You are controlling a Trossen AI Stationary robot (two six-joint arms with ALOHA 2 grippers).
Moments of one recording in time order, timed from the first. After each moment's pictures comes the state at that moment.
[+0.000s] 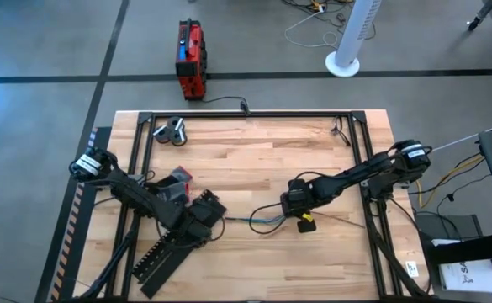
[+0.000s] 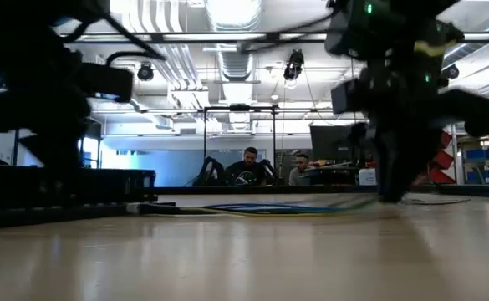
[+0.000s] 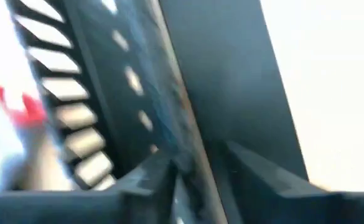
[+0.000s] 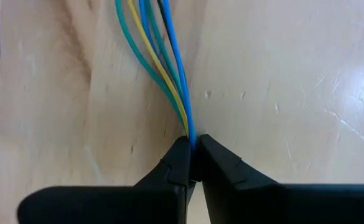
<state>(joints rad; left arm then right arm) -0.51 1.63 0.92 -0.77 -0.30 -1.08 0.20 1.72 0.86 -0.50 0.01 0.04</state>
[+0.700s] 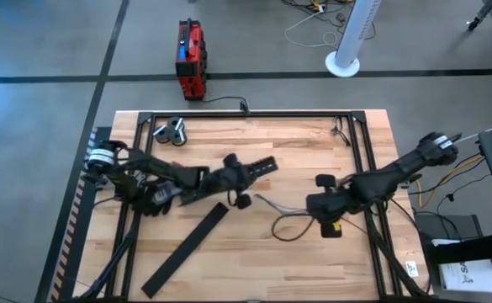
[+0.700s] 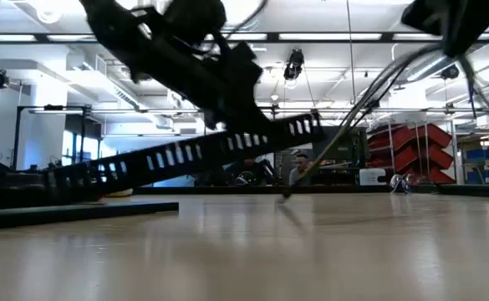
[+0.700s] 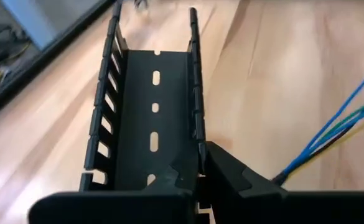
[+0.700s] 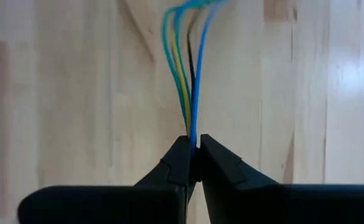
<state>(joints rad) -0.05 1.71 0.89 0.33 -0.35 -0.11 0.47 1.37 1.13 -1.09 0.17 0.42</state>
